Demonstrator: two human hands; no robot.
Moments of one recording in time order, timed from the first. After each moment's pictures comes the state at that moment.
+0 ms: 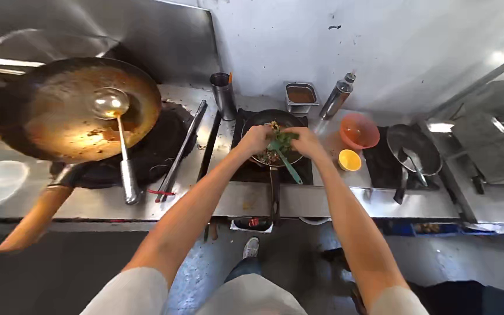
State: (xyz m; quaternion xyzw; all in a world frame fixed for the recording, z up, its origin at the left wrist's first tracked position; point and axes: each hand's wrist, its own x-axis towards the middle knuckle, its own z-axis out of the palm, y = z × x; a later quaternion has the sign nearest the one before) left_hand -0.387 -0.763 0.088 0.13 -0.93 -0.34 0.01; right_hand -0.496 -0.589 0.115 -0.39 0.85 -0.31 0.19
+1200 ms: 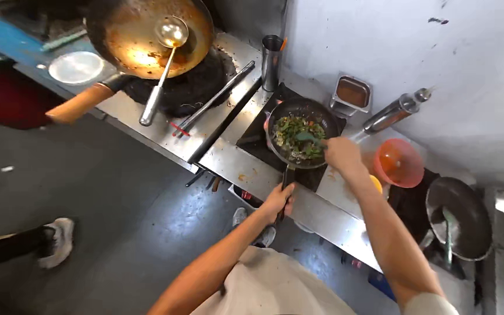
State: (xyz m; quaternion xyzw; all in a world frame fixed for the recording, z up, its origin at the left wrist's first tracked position) left_hand -0.330 -0.538 -0.031 0.43 -0.33 -0.84 0.04; right_hand -0.550 -0.556 0.113 -0.51 0.83 0.13 0.17
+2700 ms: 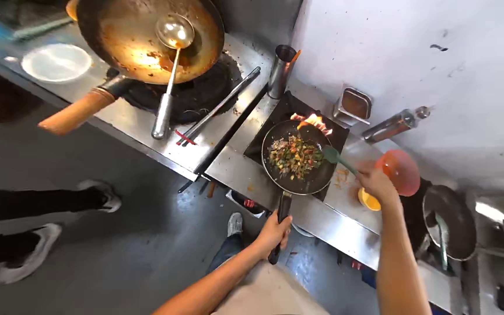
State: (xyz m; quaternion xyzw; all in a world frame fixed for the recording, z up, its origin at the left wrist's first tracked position) left_hand -0.264 -0.541 -0.021 0.42 -0.31 -0.85 0.03; right_hand -0.573 -0.521 0.119 -0.32 0.90 0.02 0.30
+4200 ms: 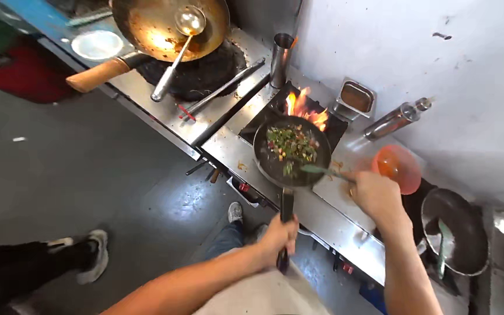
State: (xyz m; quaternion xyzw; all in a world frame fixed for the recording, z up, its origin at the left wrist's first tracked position) left_hand -0.318 -0.443 0.014 0.45 -0.24 -0.86 0.08; right_hand -0.532 -0.447 0.170 -0.52 0.83 0.16 0.14
